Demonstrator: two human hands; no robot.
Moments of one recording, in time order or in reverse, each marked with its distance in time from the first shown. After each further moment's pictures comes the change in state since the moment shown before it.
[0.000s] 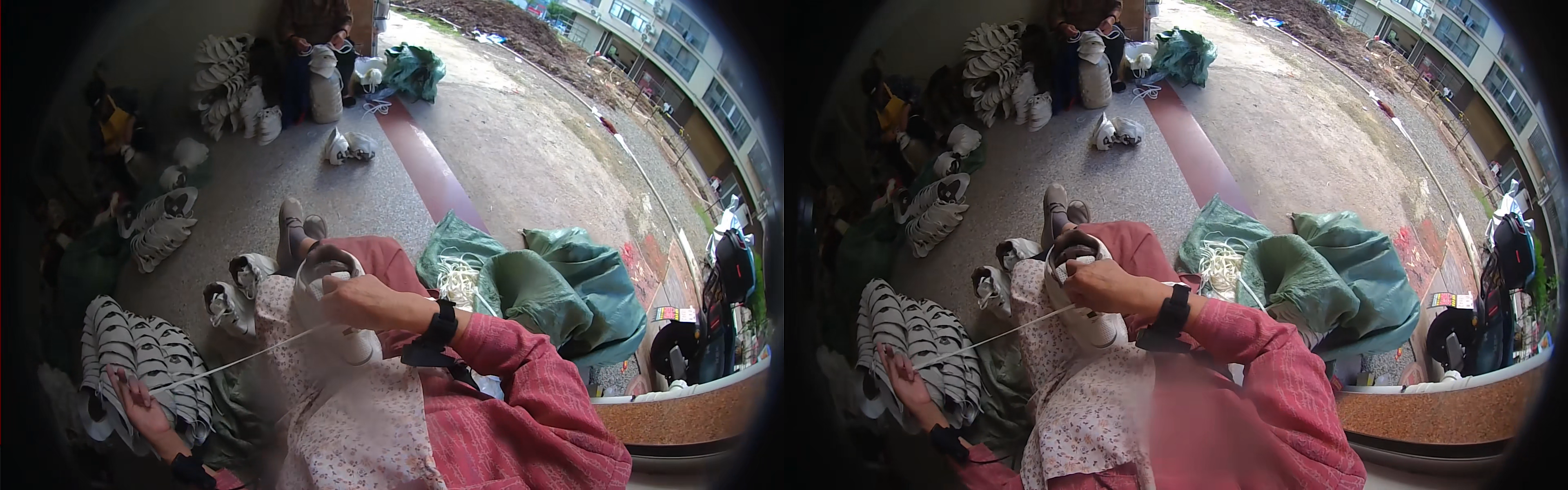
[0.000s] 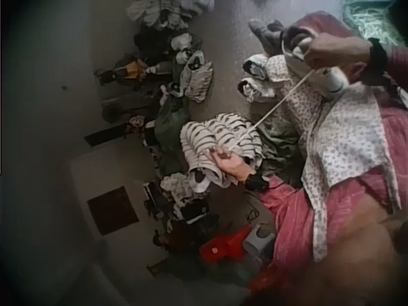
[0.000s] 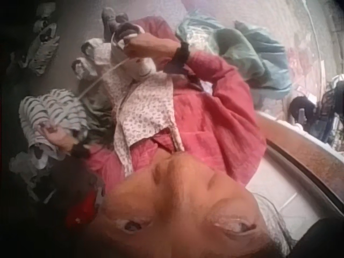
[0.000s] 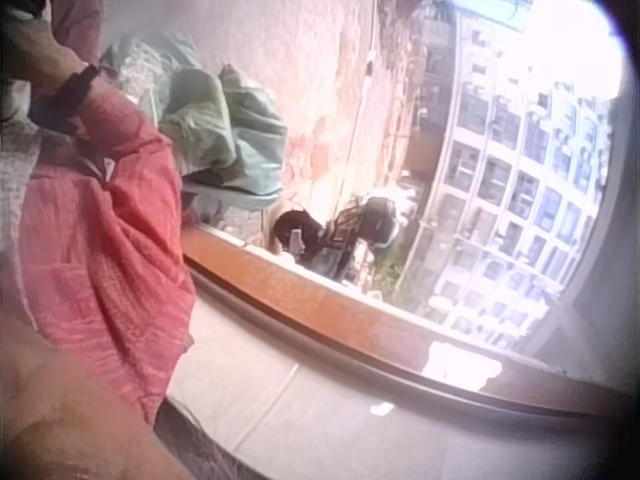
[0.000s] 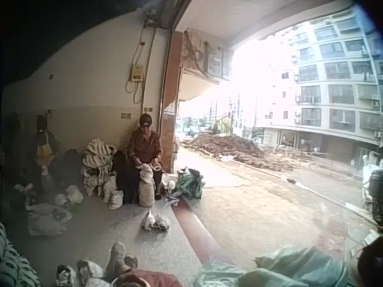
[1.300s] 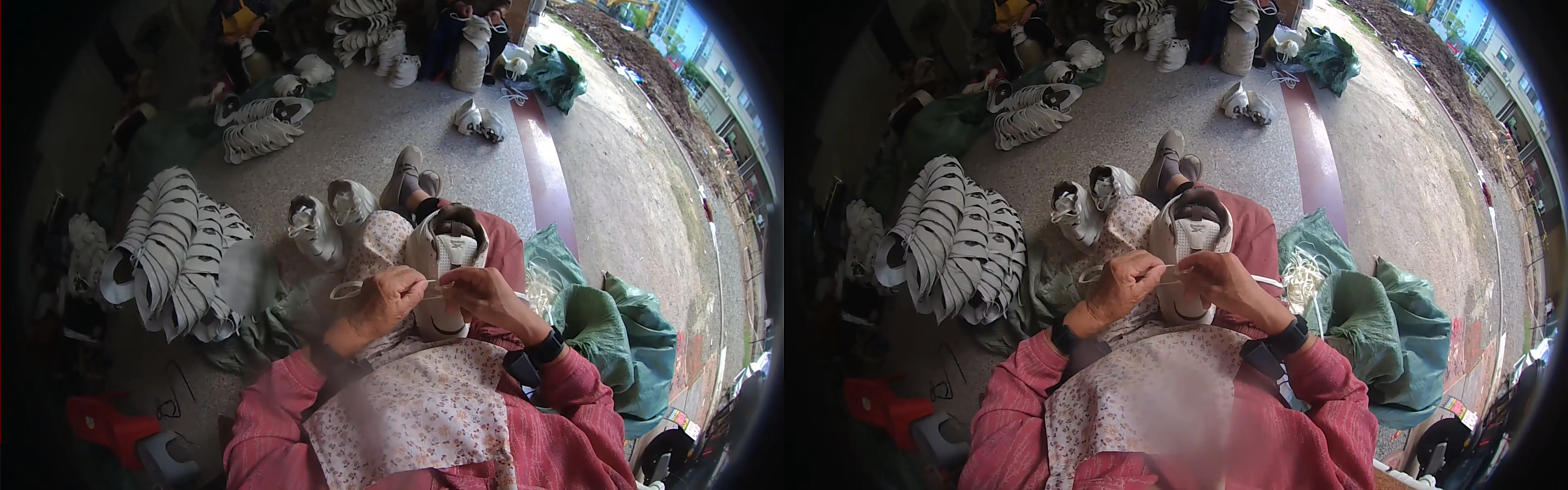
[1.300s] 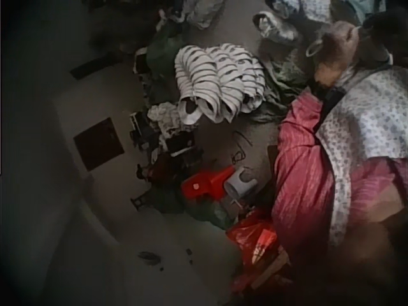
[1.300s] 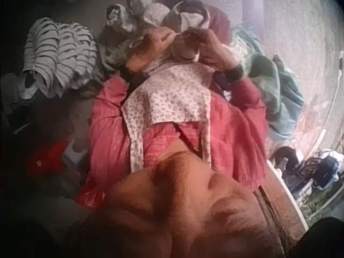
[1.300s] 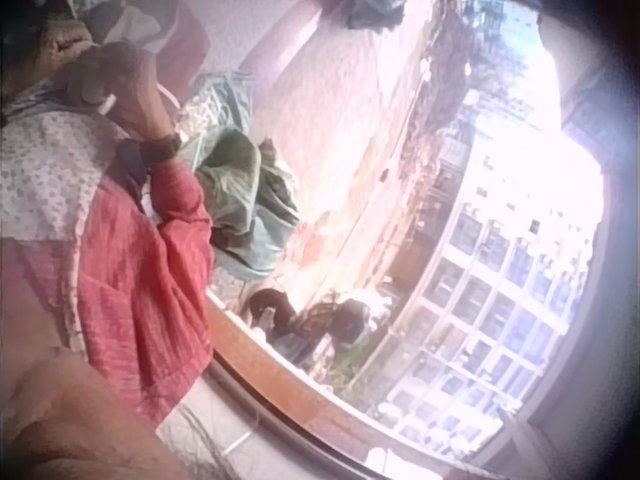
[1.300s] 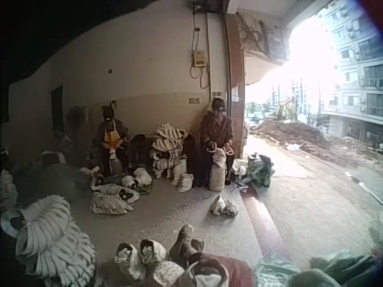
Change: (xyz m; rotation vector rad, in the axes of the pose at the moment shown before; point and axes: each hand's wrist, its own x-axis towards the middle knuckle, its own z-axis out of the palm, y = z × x) left_hand -0.087 -0.161 0.285 0.834 -0.670 0.037; right_hand -0.015 -0.038 -0.001 0.867 -0.098 0.547
